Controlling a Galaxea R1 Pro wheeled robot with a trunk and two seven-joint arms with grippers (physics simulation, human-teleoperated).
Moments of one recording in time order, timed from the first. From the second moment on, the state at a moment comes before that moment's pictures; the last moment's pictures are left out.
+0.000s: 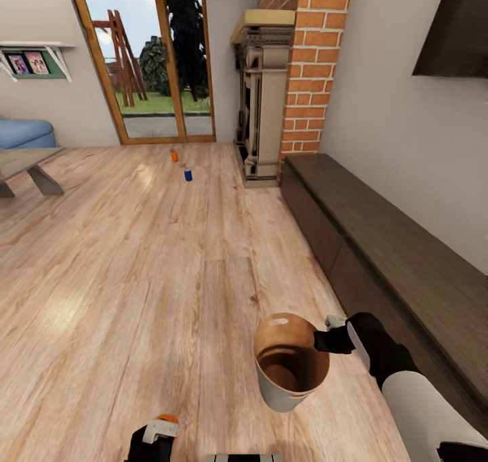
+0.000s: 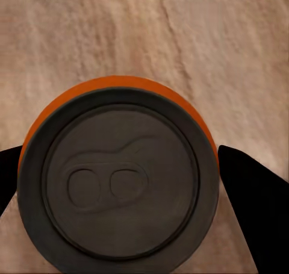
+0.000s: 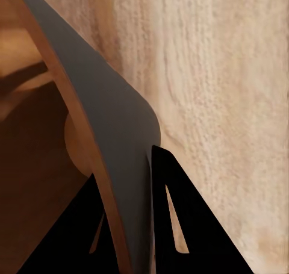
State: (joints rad) left arm -0.37 0.04 -0.19 -0.27 0.06 -0.25 -0.06; right arm -0.73 -0.08 -0.06 -0.68 0.04 0.91 0.36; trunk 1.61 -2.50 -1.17
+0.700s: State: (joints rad) left arm -0.88 0.28 -0.20 -0.65 0.27 0.68 -0.61; right arm -0.73 -0.07 0.04 -0.67 0.03 0.91 0.36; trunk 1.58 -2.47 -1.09
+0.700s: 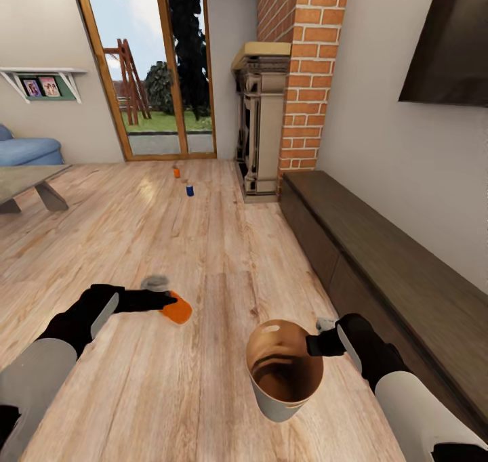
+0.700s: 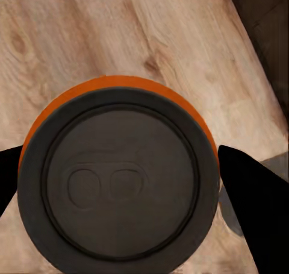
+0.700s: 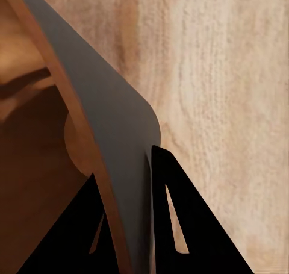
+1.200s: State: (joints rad) left arm -1.16 0.07 -0.42 -0.60 0.26 1.05 -0.87; right arm -0.73 -0.06 0.05 -0.66 0.03 0.90 0.37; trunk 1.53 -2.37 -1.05
